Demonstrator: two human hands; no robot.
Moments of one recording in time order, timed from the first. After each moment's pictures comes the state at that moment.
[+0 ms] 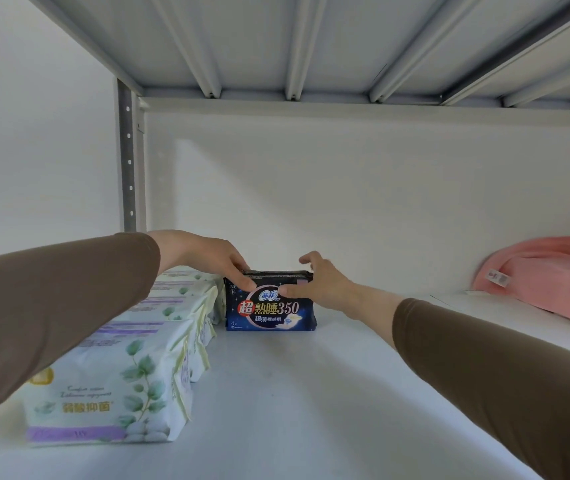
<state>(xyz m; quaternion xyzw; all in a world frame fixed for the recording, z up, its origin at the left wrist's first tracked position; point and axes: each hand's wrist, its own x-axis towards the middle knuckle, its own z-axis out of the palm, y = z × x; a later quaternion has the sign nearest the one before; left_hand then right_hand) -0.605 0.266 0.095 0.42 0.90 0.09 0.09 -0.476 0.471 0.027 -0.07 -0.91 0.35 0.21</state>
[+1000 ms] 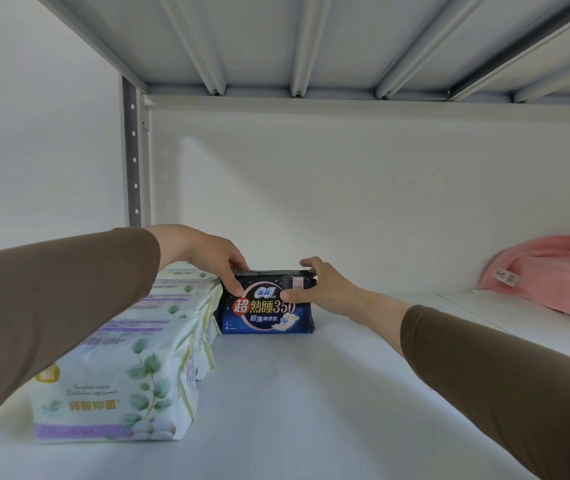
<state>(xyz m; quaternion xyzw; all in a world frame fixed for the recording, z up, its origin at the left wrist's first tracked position) -0.604 0.260 0.100 0.40 0.91 0.05 0.09 -0.486 0.475 0.015 -0.04 -0.90 0.40 0.18</state>
